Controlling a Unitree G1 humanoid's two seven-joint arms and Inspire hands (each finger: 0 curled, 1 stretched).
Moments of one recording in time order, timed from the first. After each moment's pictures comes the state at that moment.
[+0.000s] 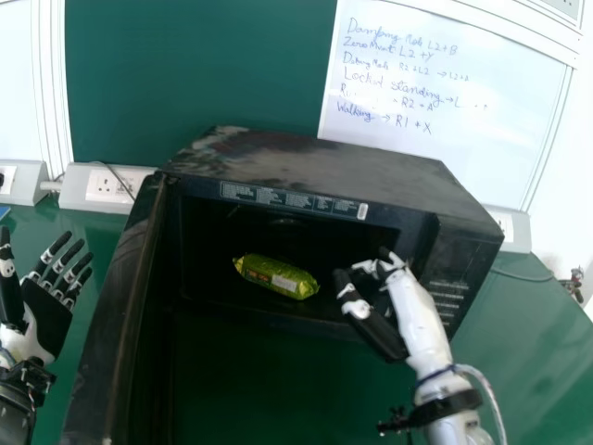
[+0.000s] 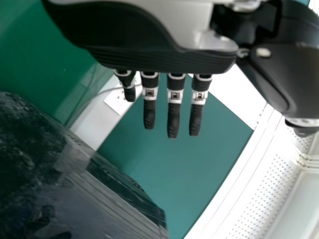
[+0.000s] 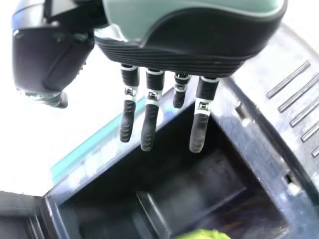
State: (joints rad) left arm 0.18 0.24 0.49 -0.53 -0.94 0.40 0.05; right arm 0.05 -0.22 -0.05 -0.65 -0.59 0.17 0.27
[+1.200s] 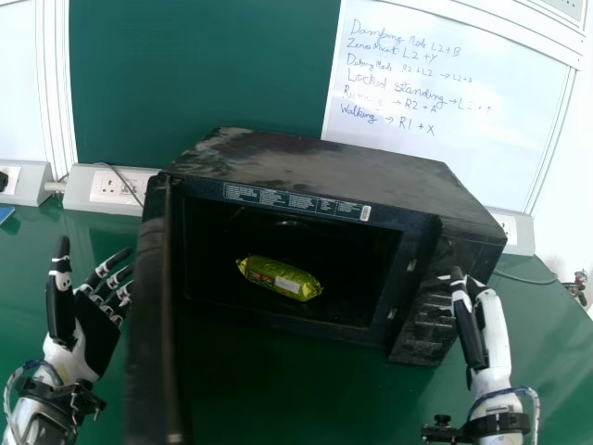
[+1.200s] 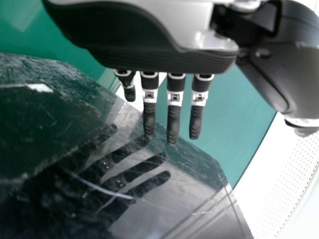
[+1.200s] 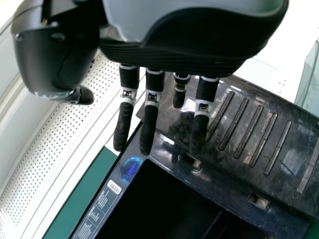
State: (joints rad) left arm 0.23 0.19 0.29 -0.65 -0.80 0.43 0.06; right arm 0.14 -0.19 -0.24 -0.73 -0.24 0.33 0.17
